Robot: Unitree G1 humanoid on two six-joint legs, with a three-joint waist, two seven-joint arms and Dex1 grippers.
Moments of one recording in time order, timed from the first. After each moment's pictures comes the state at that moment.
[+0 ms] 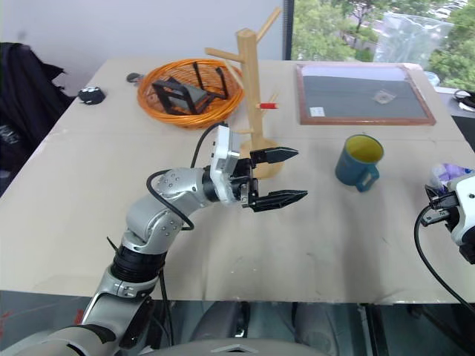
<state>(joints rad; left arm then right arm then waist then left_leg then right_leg) -0.55 0.28 -0.24 -0.26 -0.58 0.48 -0.94 0.25 -0.64 -0.61 -0.51 0.24 0.55 0.51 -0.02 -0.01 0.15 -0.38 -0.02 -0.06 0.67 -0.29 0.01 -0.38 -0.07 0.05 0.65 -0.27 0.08</state>
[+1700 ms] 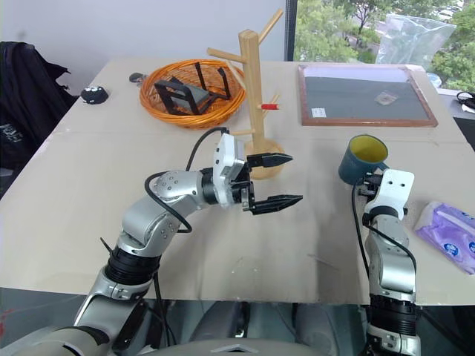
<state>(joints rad) -0.51 0.35 -0.24 -0.30 -0.49 0.48 -0.89 -0.14 -0.13 -0.25 -0.15 0.07 0.37 -0.10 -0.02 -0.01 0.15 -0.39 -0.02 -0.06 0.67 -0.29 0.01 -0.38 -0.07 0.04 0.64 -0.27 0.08</state>
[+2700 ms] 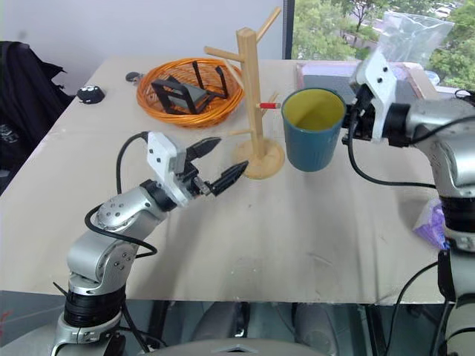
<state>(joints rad) -0.25 0.41 0.03 -0.59 -0.48 0.58 -0.47 -0.89 -0.81 0.11 0.06 0.41 0.56 1.06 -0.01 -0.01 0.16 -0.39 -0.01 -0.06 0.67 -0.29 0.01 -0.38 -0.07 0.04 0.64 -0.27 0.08</state>
